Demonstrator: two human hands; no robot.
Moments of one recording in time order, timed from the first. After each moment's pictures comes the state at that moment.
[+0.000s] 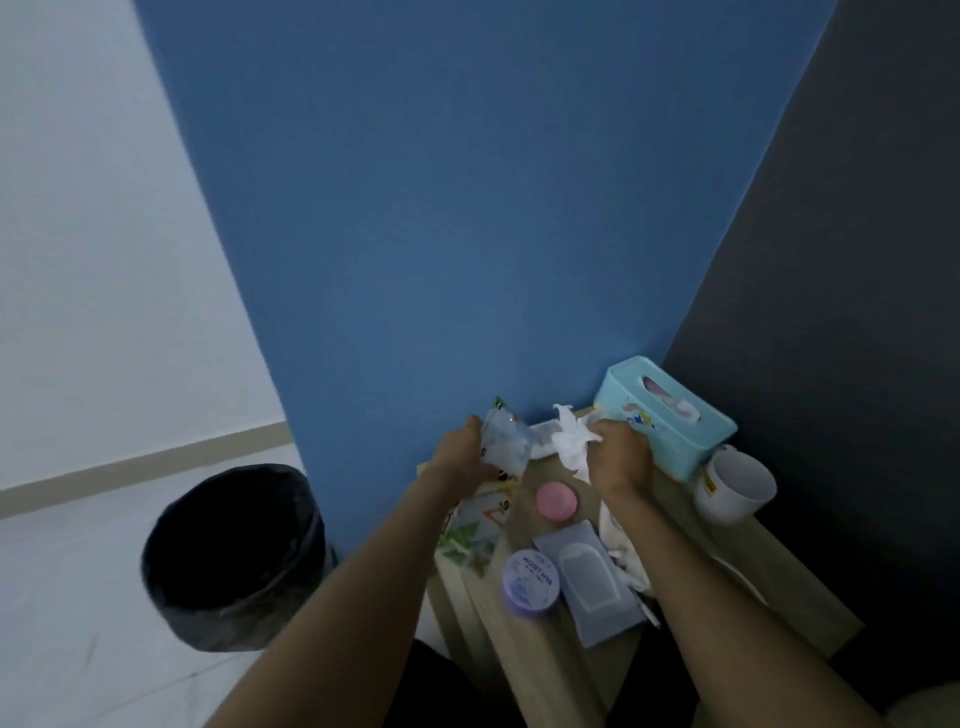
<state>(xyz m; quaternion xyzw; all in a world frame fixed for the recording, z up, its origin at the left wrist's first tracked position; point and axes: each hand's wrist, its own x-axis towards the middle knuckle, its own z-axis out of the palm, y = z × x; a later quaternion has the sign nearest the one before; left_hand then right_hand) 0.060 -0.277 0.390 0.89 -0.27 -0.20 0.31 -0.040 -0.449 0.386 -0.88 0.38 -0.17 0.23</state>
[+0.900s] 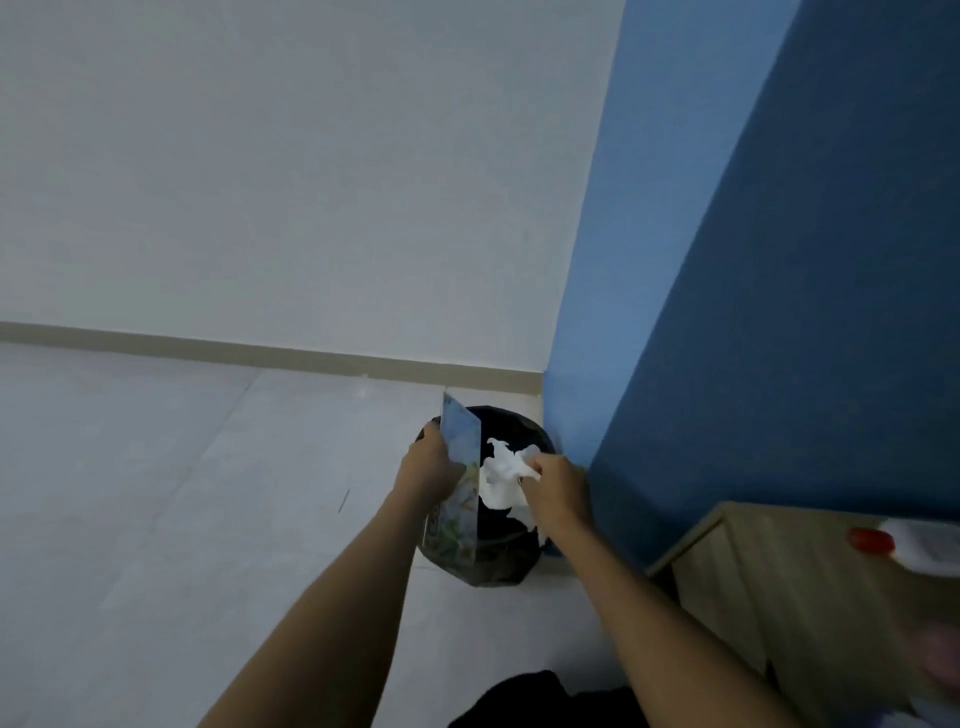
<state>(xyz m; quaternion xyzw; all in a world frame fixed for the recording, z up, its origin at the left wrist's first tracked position) 0.160 0.075 0.302 0.92 0.11 -0.13 0.35 0.135 -0.089 0.282 -0.94 0.08 0.04 0.34</state>
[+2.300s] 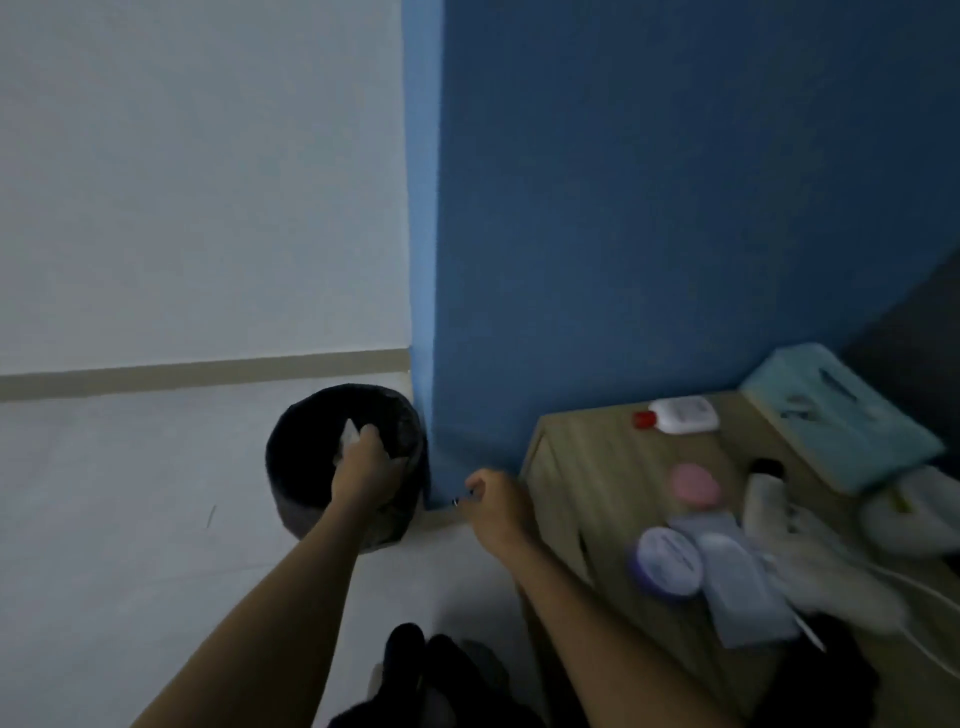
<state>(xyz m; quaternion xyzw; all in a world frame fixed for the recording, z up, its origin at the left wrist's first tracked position) 0.107 -0.017 0.286 0.94 0.06 -0.14 0.30 0.032 -0.171 0.276 -0.91 0.18 0.07 0.37</state>
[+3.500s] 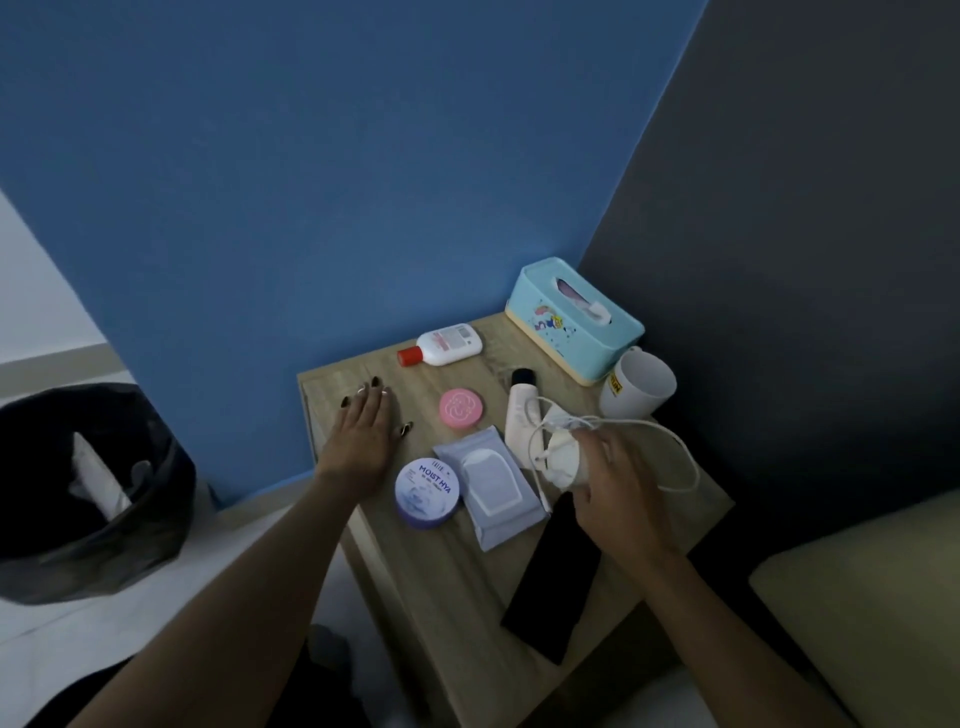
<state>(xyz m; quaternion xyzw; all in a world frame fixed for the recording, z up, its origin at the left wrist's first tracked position) 0.030 -0.280 0.242 0.92 -0.35 -0.11 0.15 -0.208 -0.471 0.316 -0.96 0.25 -0.11 0.06</state>
